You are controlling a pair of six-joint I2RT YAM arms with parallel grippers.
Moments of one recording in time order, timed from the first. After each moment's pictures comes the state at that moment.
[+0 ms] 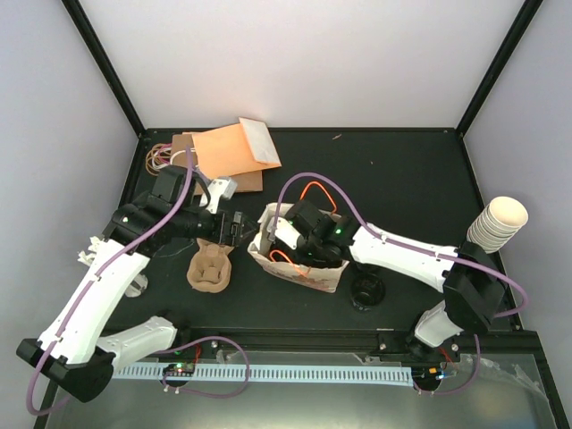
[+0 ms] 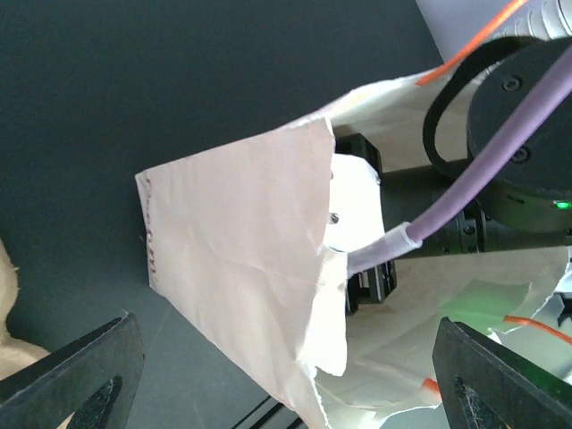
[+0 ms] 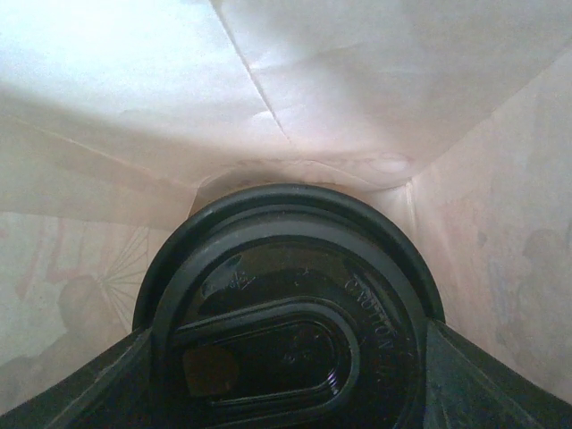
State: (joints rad) left arm -0.45 1.02 1.27 -1.06 0.47 -0.32; right arm 0.97 1.54 1.11 -0.55 -0.07 -0.23
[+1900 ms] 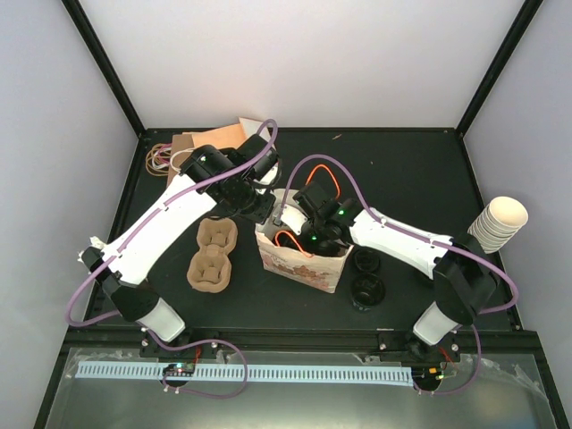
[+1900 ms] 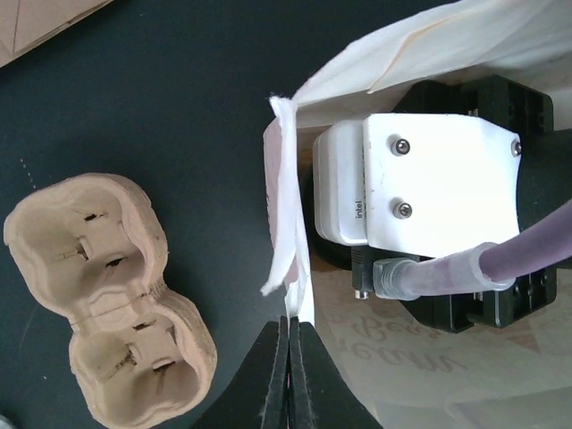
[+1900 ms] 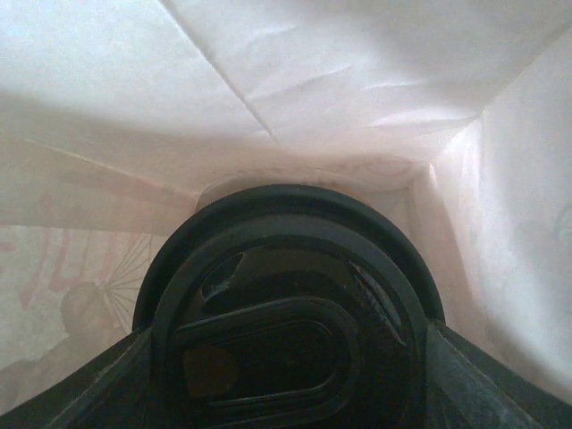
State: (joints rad) left arm -0.76 1.58 1.86 -1.50 -0.05 -0.36; right arm 0.84 1.62 1.19 -0.62 -0.26 -0.22
